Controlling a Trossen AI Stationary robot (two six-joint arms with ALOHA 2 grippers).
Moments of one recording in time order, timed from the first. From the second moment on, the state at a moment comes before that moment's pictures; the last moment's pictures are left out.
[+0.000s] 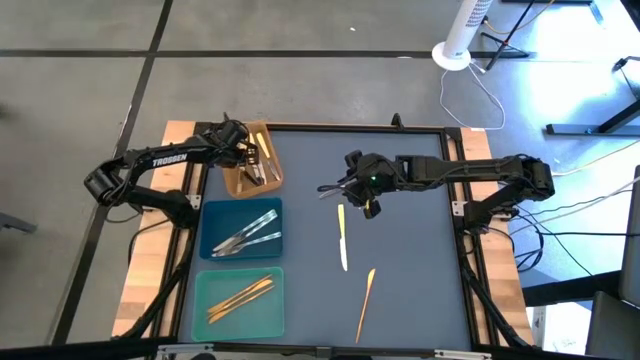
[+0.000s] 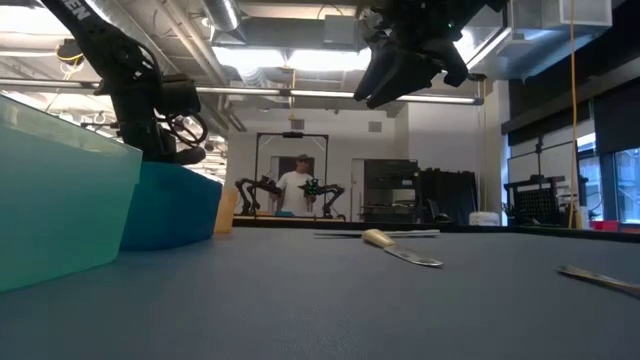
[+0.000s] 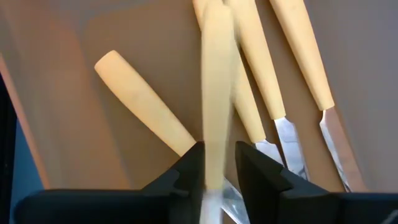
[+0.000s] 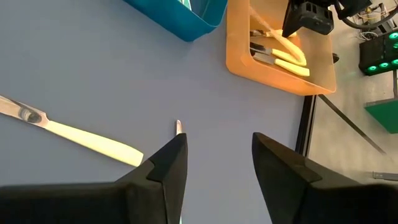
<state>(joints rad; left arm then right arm) 0.85 1.27 0.60 -0.46 -0.17 -0.78 -0.07 1.48 1.18 -0.46 0.09 -0.73</state>
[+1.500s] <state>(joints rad) 0.84 1.21 0.63 -0.46 -0.13 -0.81 -0.07 1.48 1.18 -0.50 -0.06 -0.73</state>
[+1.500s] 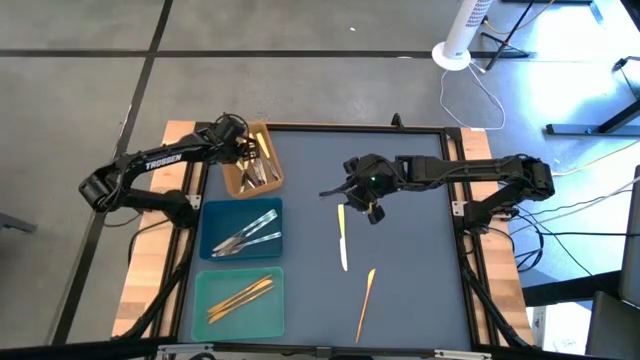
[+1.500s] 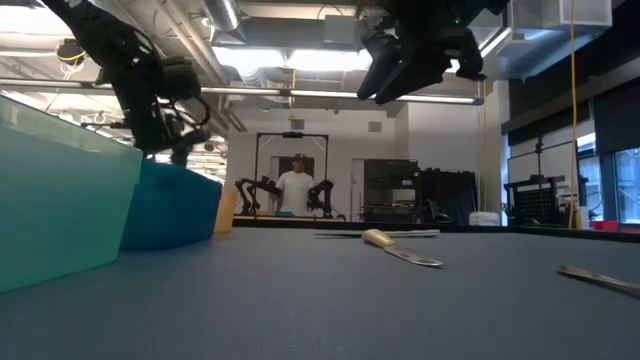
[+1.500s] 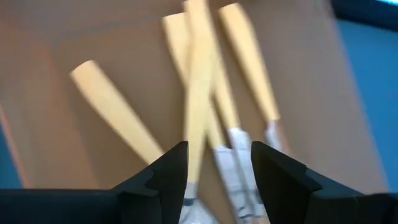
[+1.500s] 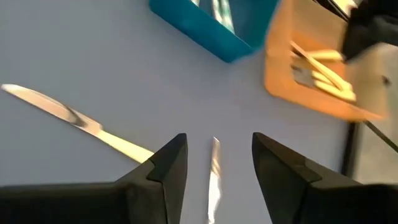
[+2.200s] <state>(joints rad) 0.58 1.14 0.67 -0.17 0.01 -0.80 -0.07 1.48 1.18 -0.52 -0.29 -0.73</state>
